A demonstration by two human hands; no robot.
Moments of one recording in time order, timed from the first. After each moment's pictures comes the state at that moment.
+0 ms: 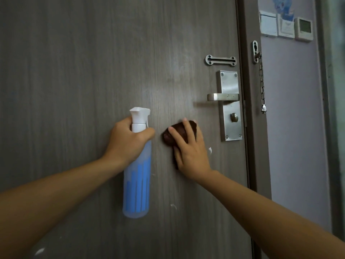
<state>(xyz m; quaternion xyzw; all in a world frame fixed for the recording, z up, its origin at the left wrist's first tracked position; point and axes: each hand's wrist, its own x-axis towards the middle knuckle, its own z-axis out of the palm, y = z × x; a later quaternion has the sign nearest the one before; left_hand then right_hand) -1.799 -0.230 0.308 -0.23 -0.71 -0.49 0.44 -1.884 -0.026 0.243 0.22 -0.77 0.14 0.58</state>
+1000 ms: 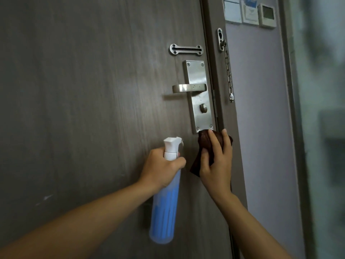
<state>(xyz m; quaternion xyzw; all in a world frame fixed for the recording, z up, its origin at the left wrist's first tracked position) -1.821 -0.093 0.231 -0.28 -0.77 -0.51 0.27 -1.840 0.076 0.174 0.08 -0.65 0.42 0.62</state>
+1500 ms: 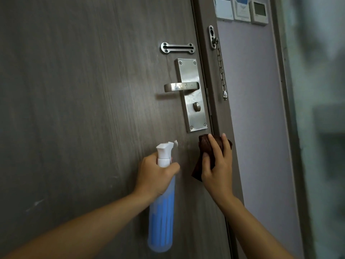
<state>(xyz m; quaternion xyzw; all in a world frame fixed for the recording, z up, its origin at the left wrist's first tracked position) -1.826 -0.090 0.210 -0.26 -0.76 -0.52 0.29 -1.845 0.097 0.155 0.08 -0.66 0.44 0.60</state>
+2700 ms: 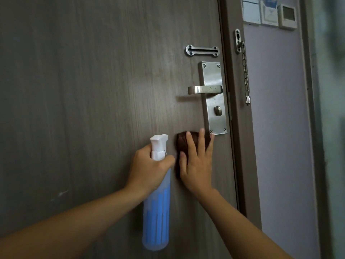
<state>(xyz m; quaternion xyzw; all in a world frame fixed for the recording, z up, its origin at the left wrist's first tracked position) -1.818 -0.142 0.236 -0.25 -0.72 -0.53 0.36 -1.902 0.015 0.180 0.10 -0.72 0.26 0.63</state>
